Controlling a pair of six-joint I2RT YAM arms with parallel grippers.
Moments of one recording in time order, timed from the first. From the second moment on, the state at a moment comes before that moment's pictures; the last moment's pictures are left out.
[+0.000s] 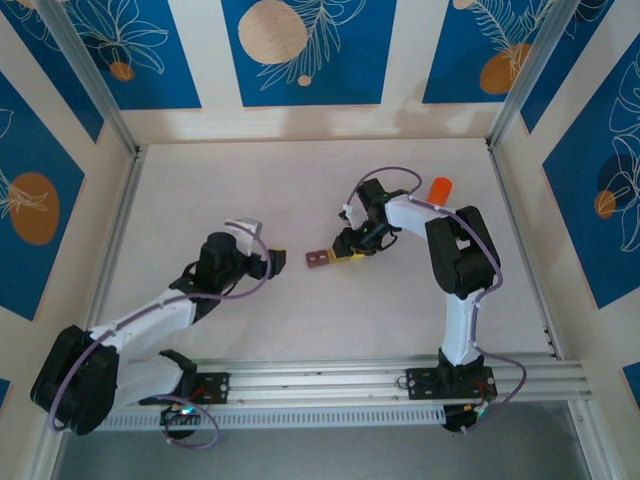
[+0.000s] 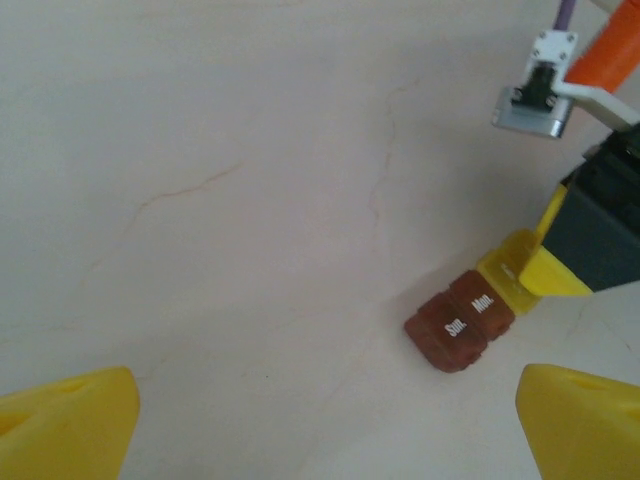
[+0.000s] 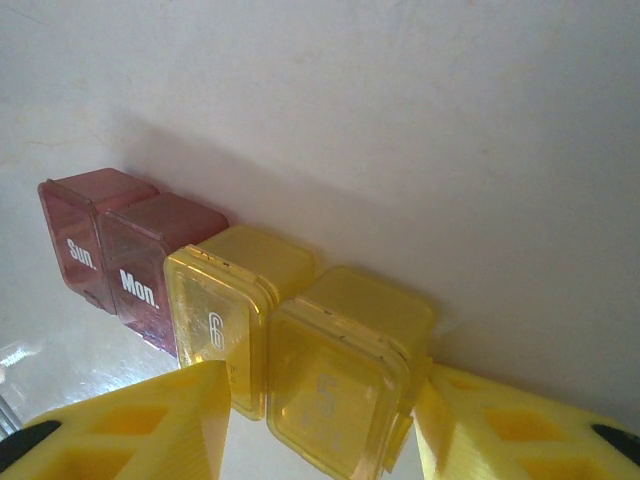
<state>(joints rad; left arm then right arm) -0.53 1.15 0.50 0.17 0.06 -0.19 0.40 2.00 1.32 -0.73 -0.53 0.09</state>
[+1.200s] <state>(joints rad) -0.60 1.63 0.94 -0.27 0.30 0.57 0.37 2.06 1.42 -0.81 -0.55 0.09</state>
